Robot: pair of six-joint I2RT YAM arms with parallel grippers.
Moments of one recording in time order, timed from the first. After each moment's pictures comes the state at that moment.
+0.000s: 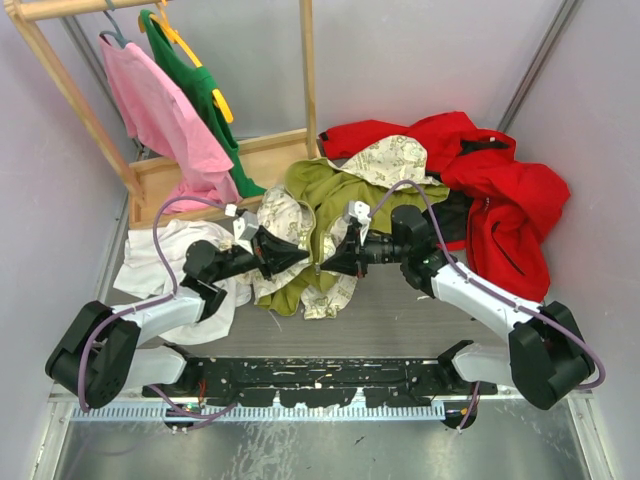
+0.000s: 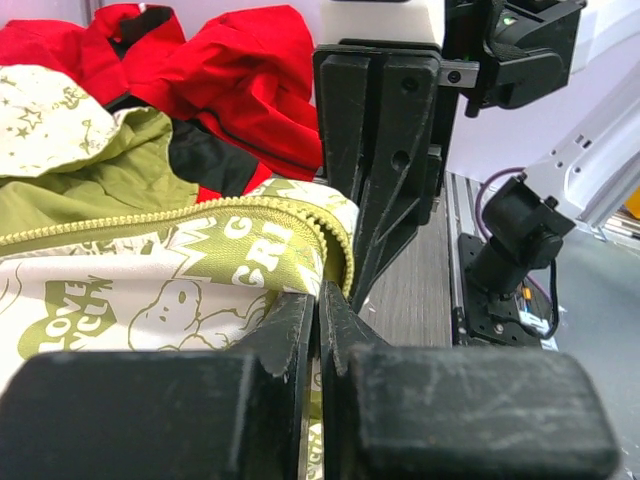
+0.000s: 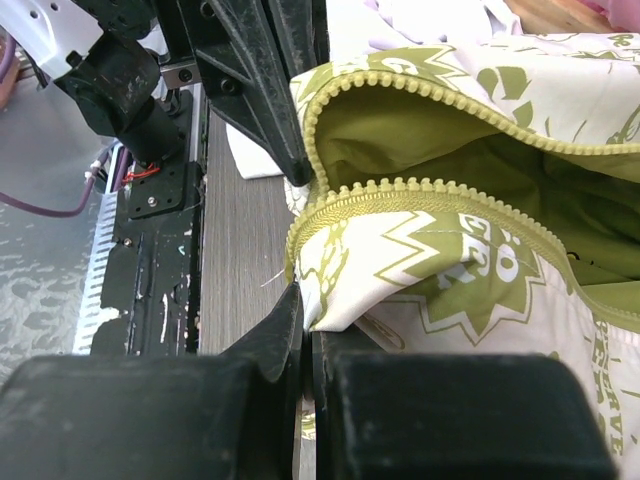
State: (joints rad) left arm -0.51 1.24 0.39 1.14 0.77 -0.43; right arm 0.54 1.22 0.68 0.27 -0.93 0.01
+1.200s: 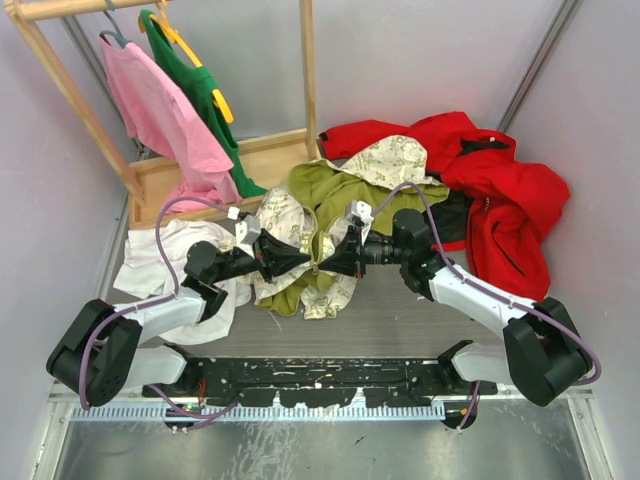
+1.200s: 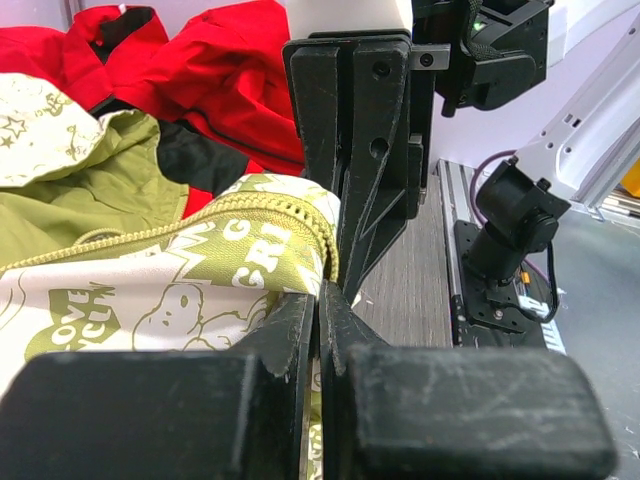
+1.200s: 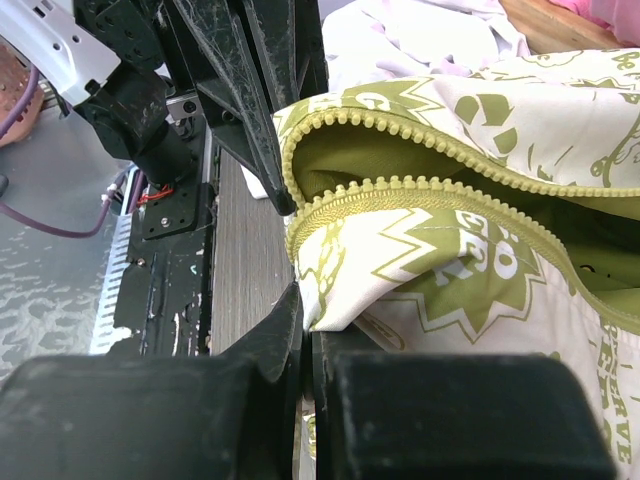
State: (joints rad) left arm -0.52 1.25 0.38 1.16 0.81 -0.39; right arm 0.54 1.24 0.62 0.45 -0.94 0.12
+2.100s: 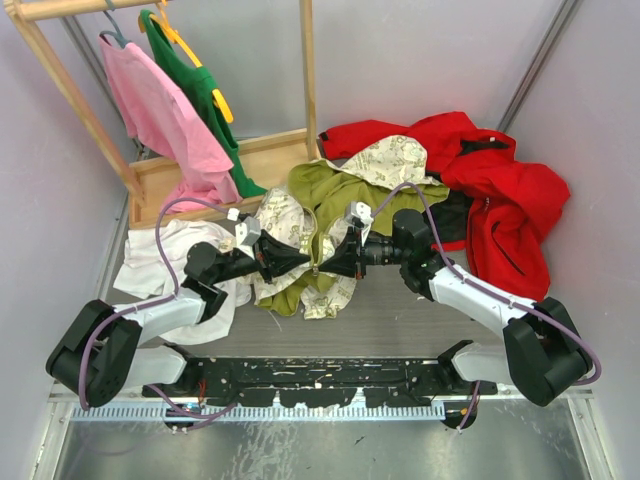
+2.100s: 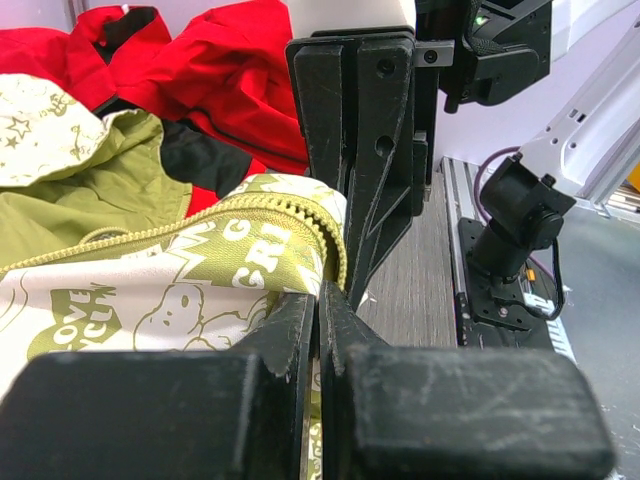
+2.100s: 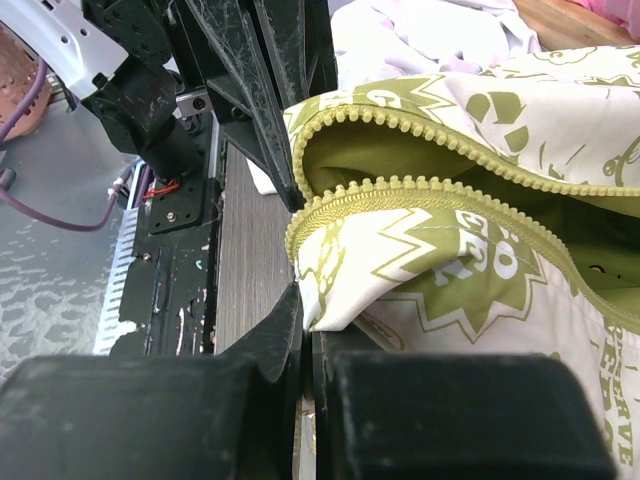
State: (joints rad) left arm -0.53 1.25 0.37 1.15 0.81 -0.37; right arm 0.54 1.24 0.62 0.44 -0.95 0.12
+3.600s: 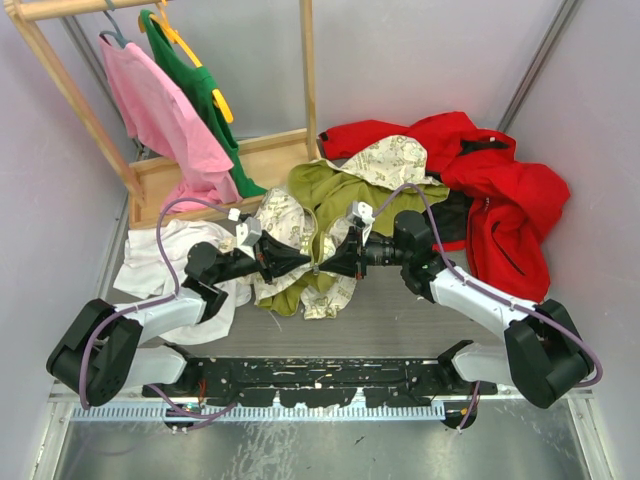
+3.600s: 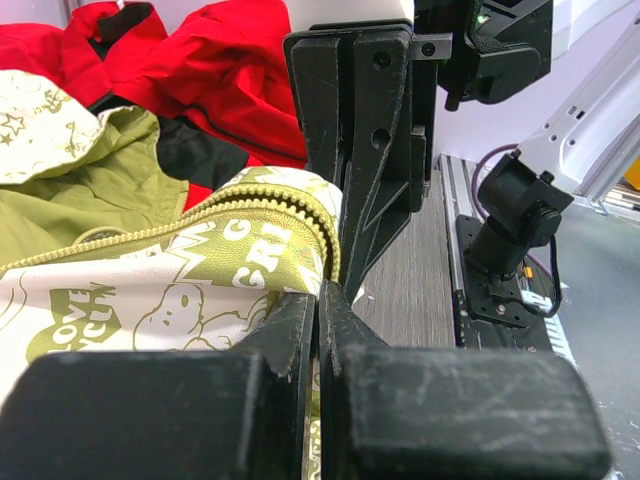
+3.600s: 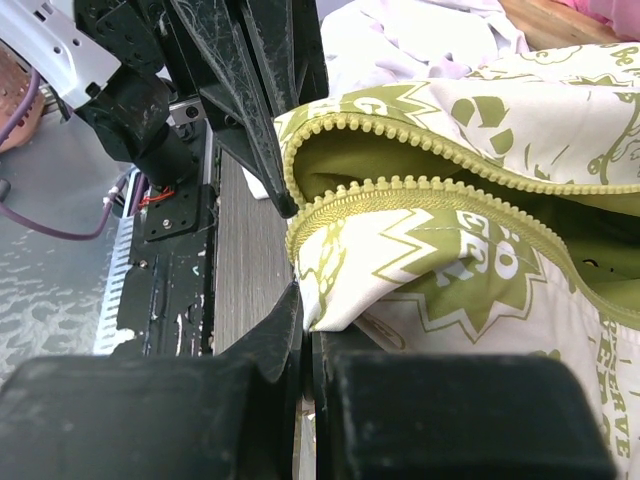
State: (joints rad) left arm -0.53 1.25 0.37 1.15 0.81 -0.37; right arm 0.54 1.23 0.61 0.46 -0.93 0.14
